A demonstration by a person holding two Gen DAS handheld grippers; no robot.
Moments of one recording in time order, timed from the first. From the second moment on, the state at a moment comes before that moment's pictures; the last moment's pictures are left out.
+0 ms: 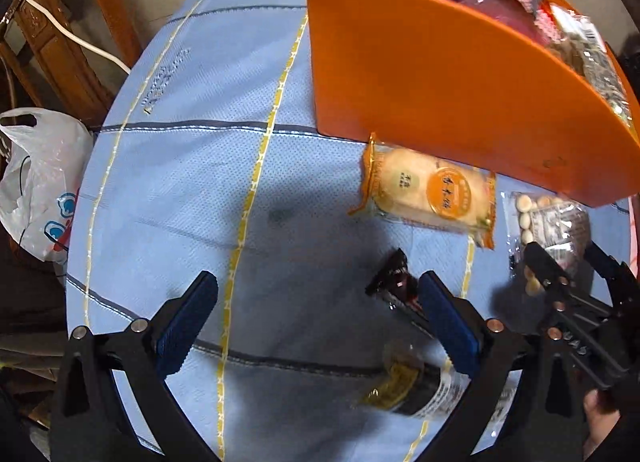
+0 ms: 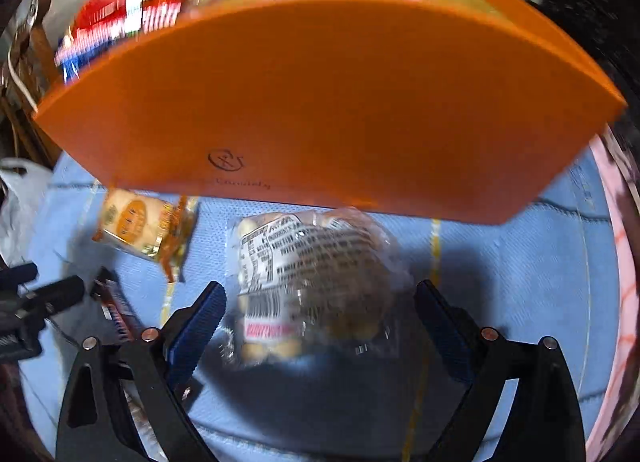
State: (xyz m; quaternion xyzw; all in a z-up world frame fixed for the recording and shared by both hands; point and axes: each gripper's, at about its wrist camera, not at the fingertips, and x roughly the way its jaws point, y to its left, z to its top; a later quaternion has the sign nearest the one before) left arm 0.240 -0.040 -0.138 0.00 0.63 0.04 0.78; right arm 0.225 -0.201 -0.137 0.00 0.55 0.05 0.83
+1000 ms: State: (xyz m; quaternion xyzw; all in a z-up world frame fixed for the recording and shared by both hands) left arm 0.283 -0.105 -0.147 0.02 0.61 -0.02 0.79; right arm 0.156 -0.265 -0.133 0.15 0.57 0.06 0.81
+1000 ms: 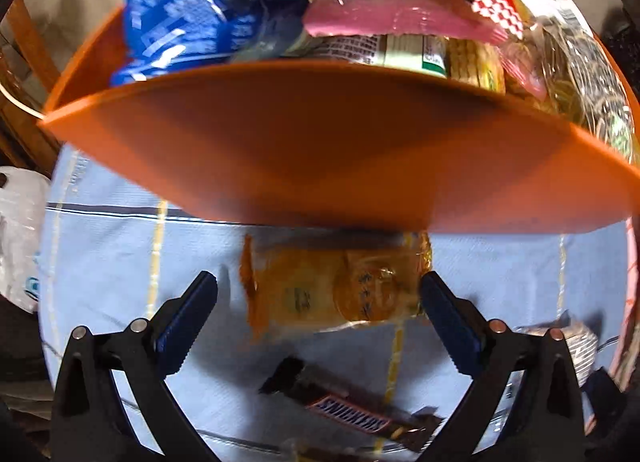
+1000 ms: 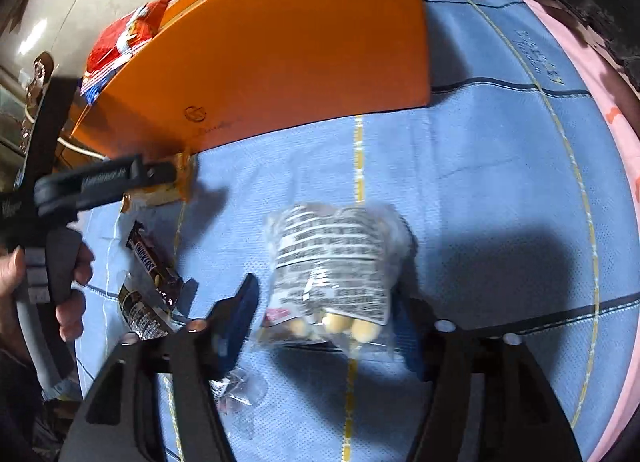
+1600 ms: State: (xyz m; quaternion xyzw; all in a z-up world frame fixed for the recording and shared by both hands) left arm 0.276 -0.089 -0.143 0.02 0.60 -0.07 0.80; right arm 0.176 -0.217 -0.115 0.00 0.54 0.02 0.84
